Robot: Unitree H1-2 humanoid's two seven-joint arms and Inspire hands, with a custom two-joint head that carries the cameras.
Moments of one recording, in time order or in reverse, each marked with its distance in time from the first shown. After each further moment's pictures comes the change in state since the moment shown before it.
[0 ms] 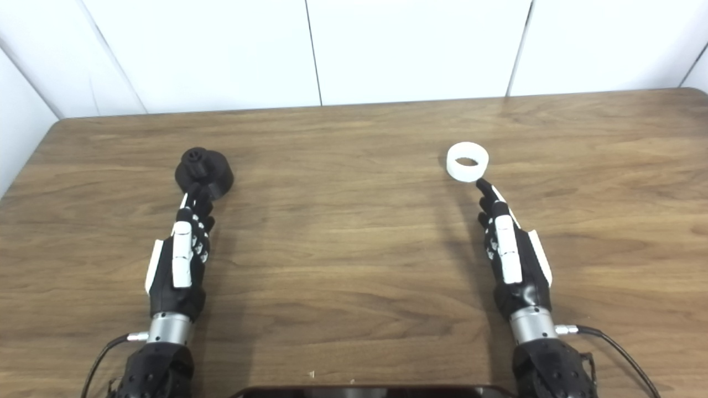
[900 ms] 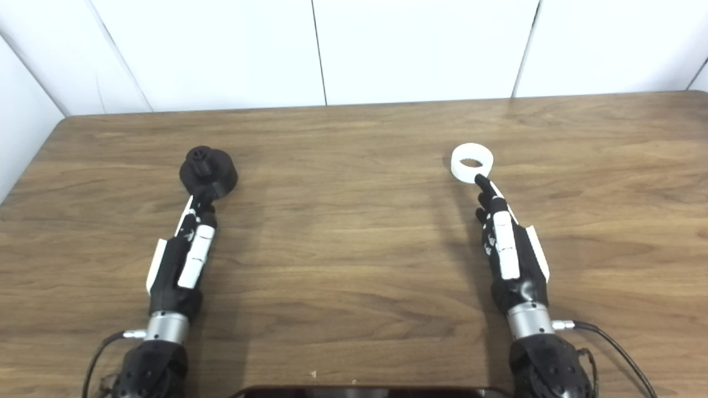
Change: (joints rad) left arm -0.007 0.052 0.031 -0.028 0.156 0.068 -0.018; right arm -0.020 0.010 0.001 0.018 0.000 -0.012 0.007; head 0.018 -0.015
